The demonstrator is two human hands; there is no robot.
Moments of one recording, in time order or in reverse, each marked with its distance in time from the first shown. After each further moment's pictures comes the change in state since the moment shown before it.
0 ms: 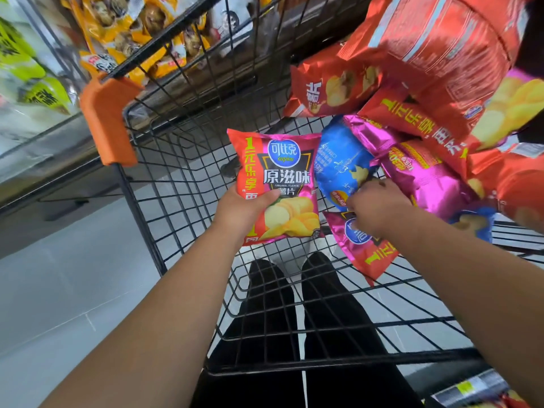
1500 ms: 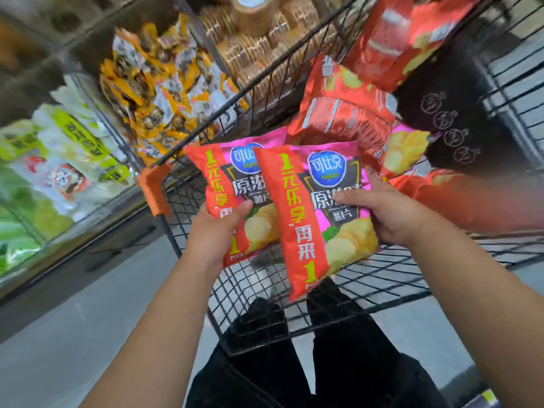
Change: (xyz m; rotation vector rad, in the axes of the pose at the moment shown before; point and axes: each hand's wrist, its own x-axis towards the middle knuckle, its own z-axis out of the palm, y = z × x) left_hand -0.112 0.074 -0.046 -0.198 -0.058 0.241; right_hand -0.149 0.020 -0.080 2.215 0.187 -0.156
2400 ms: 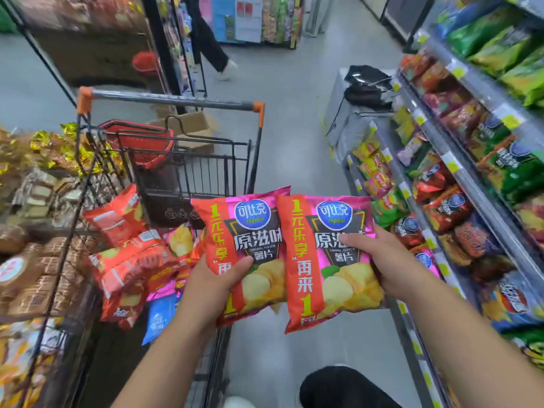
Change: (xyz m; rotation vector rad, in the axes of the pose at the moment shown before) left_hand -0.267 0.055 0.150 0.516 -1.085 0.395; right_hand -0.429 0.104 -0.001 0.585 0.977 -0.546
